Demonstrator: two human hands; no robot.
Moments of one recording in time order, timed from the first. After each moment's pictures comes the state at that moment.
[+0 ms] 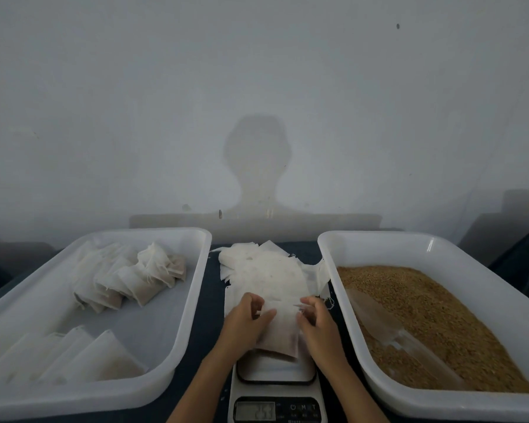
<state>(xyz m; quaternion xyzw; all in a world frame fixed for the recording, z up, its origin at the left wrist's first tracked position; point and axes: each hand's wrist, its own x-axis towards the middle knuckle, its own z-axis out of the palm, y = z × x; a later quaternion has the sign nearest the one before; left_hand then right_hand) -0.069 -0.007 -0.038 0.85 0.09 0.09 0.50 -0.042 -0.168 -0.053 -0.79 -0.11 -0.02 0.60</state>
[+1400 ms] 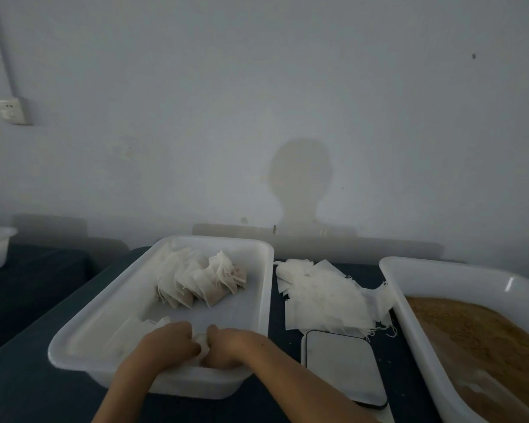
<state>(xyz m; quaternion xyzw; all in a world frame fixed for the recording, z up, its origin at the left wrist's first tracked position) -0.200 0.159 0.034 0.96 0.24 -0.11 0.13 -0.132 0.052 0.035 -0.87 -0.41 0.28 0.04</state>
